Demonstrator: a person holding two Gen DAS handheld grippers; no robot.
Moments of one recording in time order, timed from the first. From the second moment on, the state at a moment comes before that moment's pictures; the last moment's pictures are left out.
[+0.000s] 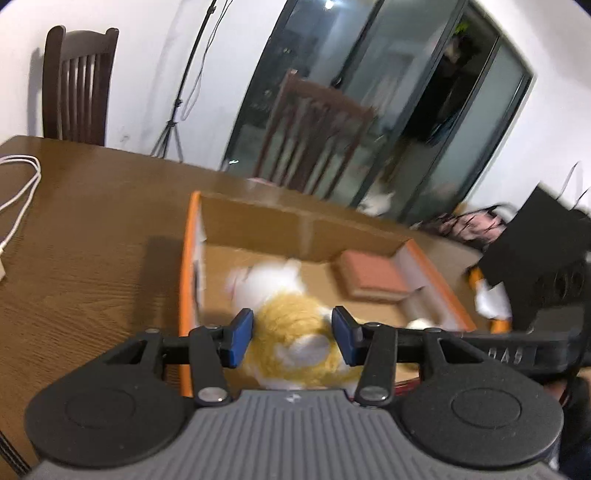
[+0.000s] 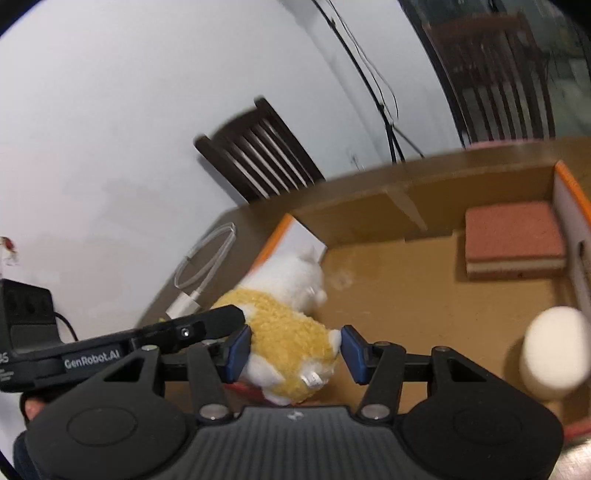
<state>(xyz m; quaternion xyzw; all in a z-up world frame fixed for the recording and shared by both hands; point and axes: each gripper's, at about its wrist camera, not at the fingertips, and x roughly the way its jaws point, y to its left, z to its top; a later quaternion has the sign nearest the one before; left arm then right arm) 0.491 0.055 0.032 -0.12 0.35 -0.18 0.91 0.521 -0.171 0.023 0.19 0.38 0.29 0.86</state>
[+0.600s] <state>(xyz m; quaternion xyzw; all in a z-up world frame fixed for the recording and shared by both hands) 0.389 0.066 0.089 -0.03 0.24 -0.15 0.96 0.461 -0.181 0.073 0.06 0.31 0.26 0.91</state>
